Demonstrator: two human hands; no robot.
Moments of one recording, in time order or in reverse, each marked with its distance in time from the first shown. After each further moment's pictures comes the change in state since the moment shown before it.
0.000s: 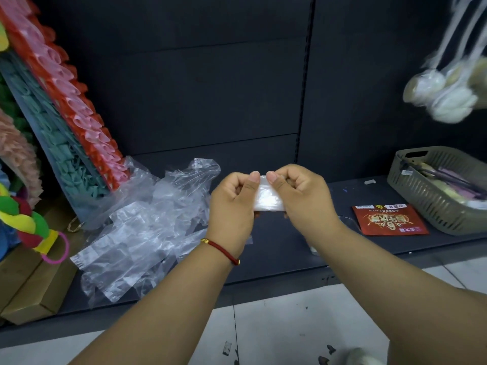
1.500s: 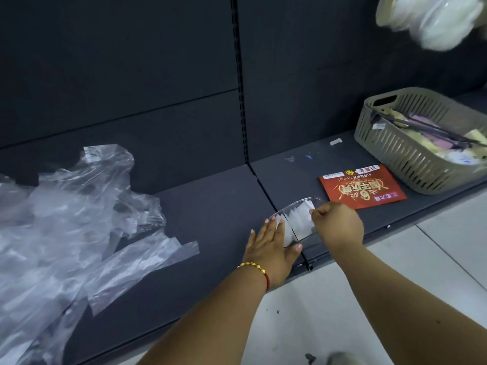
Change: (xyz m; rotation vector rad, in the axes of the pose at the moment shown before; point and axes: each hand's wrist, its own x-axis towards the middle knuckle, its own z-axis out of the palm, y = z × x) left_hand 0.047 -0.260 0.165 1.096 -1.012 -0.101; right_hand 0.068 0.291 -0.124 -0.883 0.205 0.657
